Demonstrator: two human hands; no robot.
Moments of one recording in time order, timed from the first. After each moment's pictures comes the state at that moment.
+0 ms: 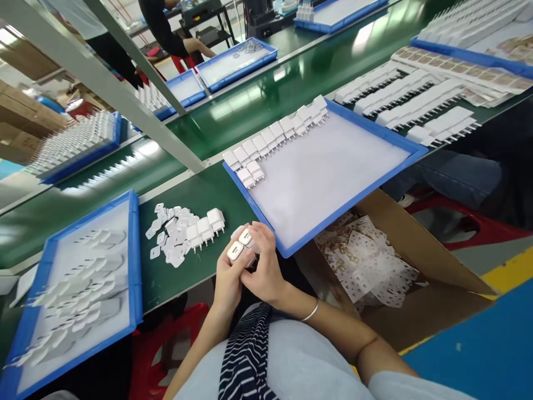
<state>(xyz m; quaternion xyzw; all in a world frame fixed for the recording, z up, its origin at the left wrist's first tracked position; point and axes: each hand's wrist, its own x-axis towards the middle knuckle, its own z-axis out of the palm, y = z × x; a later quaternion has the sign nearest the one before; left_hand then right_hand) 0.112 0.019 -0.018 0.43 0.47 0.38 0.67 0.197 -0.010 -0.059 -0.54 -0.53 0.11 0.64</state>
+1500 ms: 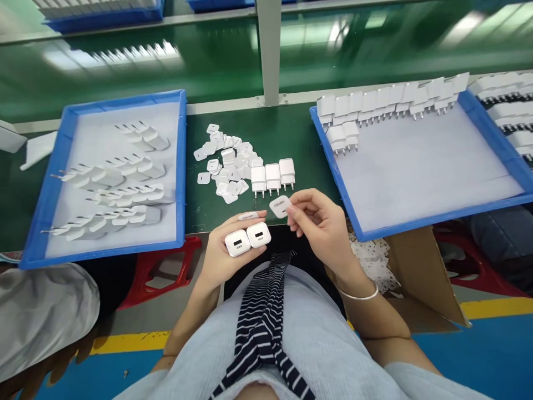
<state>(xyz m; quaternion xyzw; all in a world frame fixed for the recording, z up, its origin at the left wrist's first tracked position) -0.020 -0.003 -0.001 0.63 0.41 0.44 0.49 0.188 -0.001 0.026 -0.54 -0.50 0.46 0.50</state>
